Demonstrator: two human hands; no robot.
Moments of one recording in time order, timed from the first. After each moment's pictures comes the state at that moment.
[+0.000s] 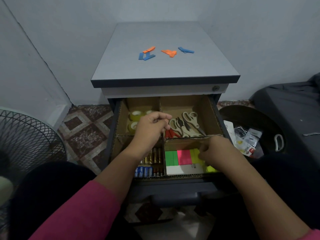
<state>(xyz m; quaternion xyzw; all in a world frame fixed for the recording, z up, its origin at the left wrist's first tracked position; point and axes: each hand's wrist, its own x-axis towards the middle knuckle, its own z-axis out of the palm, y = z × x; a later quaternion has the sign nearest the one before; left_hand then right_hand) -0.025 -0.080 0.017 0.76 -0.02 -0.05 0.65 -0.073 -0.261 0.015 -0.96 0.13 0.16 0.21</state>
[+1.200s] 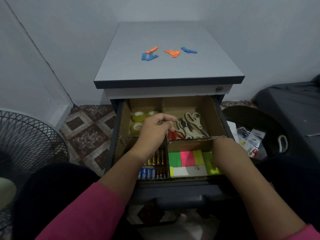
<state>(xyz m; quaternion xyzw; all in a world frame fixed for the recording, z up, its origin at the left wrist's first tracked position) -0.027 -0.081 0.020 0.76 -0.03 -0.06 0.65 -0.070 -0.263 0.005 -0.98 0.12 0.13 0.05</state>
